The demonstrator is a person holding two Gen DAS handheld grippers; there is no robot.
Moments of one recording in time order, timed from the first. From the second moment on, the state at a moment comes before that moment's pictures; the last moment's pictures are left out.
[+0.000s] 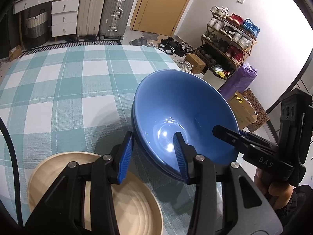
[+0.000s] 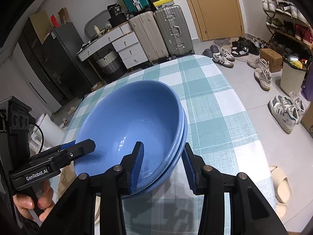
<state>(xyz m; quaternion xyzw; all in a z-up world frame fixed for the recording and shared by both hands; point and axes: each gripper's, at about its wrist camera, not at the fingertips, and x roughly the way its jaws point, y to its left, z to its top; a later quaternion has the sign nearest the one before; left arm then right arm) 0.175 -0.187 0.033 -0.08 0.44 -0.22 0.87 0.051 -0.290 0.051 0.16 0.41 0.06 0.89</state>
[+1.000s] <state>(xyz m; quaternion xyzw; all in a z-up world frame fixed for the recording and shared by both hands) 0.083 -0.152 0.113 -0.08 0.38 -0.23 0.89 -0.007 -0.245 0.122 0.12 0.37 0.07 0.92</state>
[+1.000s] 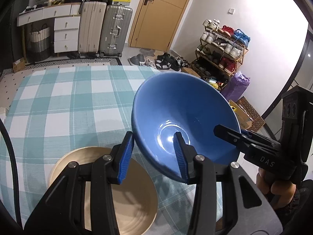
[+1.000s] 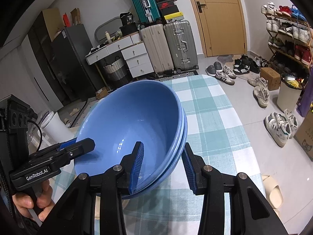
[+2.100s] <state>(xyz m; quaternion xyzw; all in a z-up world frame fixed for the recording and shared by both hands) 0.098 -0.195 0.015 -0.06 0.49 -0.24 0.84 -0.001 -0.278 0.052 0.14 0.41 0.04 0.90</state>
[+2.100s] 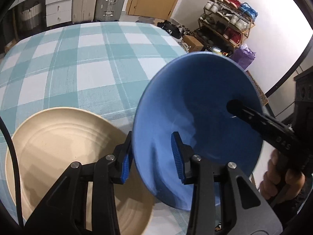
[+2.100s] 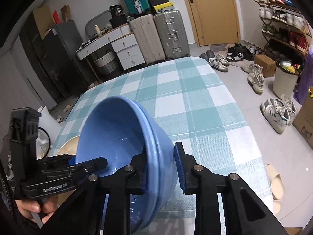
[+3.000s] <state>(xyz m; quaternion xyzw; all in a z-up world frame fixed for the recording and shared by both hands) 0.121 -0.188 0.027 -0.09 0.48 -0.23 0.84 0.026 -0.302 0.043 0.18 0.42 0.05 0.89</state>
